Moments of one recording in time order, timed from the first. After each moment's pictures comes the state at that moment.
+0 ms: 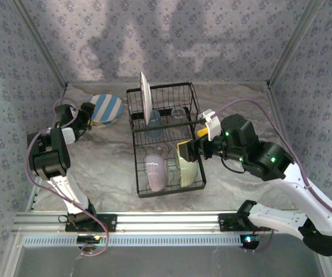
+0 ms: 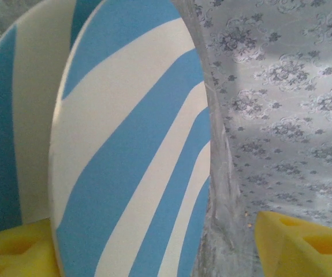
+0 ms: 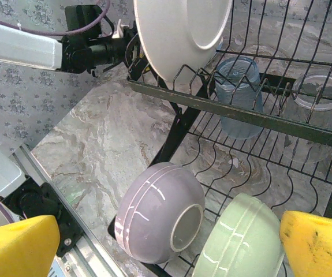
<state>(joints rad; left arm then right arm) 0.25 1.87 0.98 0.34 0.51 -1.09 0.84 0.96 1.29 -0.82 -0.09 0.32</state>
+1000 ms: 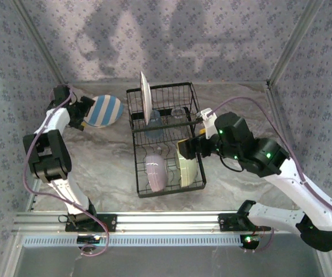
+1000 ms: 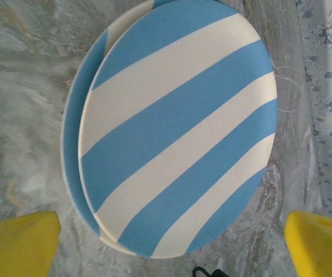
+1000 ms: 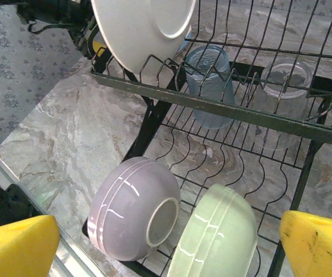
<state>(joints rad) 0.20 1.80 1.36 -0.51 0.27 -0.93 0.86 1.03 1.35 -0.90 0.02 0.32</state>
